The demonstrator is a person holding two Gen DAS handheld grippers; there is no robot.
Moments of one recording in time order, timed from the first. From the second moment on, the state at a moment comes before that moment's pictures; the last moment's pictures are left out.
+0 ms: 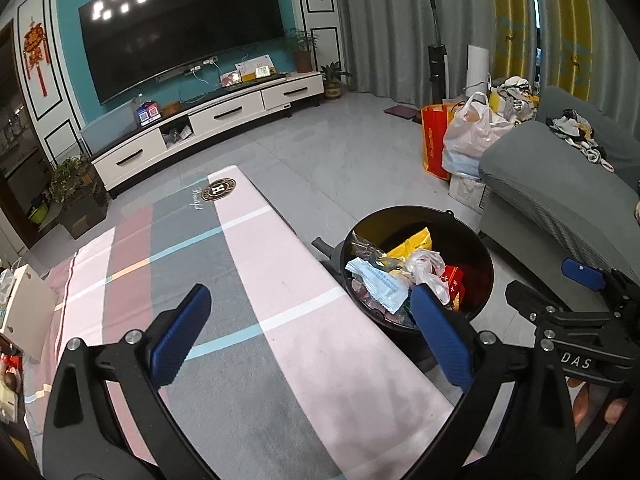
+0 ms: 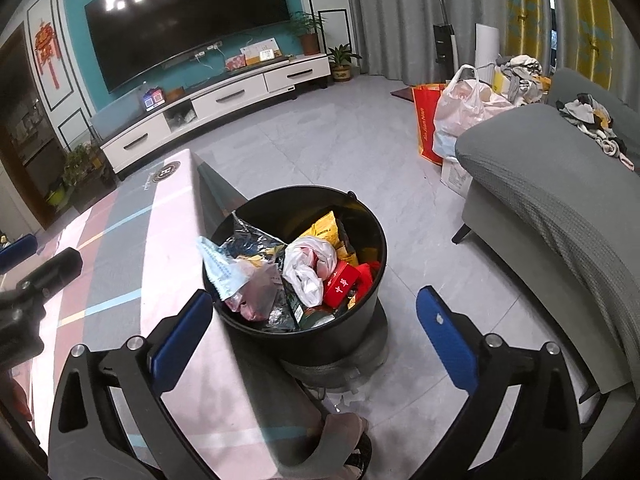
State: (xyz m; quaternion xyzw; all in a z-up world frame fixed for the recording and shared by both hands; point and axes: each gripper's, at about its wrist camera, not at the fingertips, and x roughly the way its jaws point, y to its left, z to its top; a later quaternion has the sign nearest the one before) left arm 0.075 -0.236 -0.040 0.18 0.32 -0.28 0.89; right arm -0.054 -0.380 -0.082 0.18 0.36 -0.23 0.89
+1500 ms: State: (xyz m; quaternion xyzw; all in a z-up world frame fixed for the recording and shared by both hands) left arm 0.001 -0.143 0.016 0.14 0.31 -0.21 0.92; right arm -0.096 -0.289 -0.014 0.11 0.34 -0.21 0.91
